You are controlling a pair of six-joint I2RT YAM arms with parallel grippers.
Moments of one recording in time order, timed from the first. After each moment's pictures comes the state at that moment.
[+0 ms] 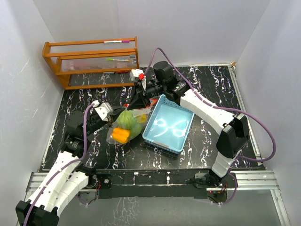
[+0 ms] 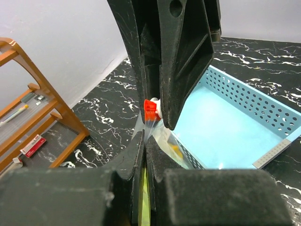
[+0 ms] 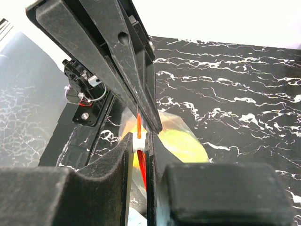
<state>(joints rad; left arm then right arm) -0.33 0.70 0.58 0.17 0.59 0.22 0.68 1.73 1.62 -0.27 -1.12 -0.26</state>
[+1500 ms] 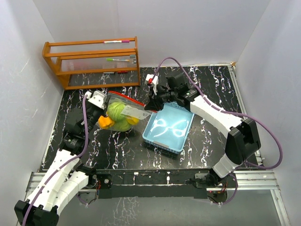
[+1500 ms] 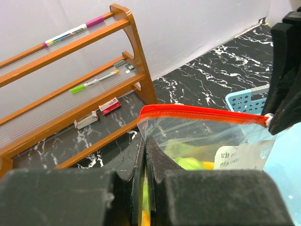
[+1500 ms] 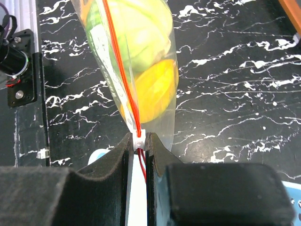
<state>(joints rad) -0.34 0.71 0.65 0.13 0.13 0.24 0.58 1.61 1.34 -0.32 -0.76 -0.26</state>
